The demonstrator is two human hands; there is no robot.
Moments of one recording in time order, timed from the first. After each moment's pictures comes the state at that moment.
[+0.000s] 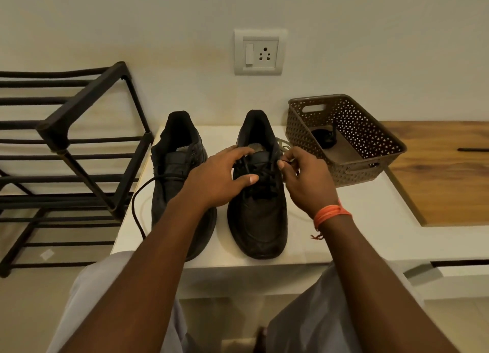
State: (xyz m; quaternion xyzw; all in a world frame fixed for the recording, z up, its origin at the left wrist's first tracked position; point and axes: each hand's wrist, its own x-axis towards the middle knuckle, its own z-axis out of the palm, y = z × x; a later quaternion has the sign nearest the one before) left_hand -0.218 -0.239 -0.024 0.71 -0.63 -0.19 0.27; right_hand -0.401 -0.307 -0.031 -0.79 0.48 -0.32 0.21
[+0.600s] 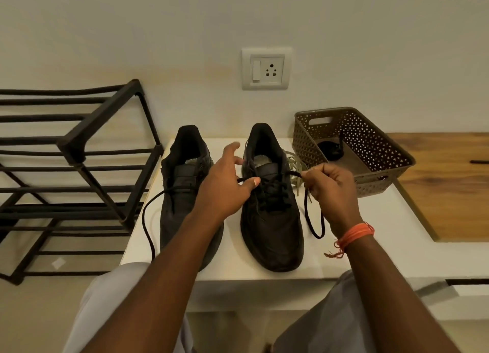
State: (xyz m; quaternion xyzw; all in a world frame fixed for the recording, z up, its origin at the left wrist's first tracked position) left_hand -0.228 -0.240 -0.021 0.73 -0.53 -0.18 0.39; right_hand -0.417 -0.305 -0.017 -0.61 0.45 -0.46 0.46
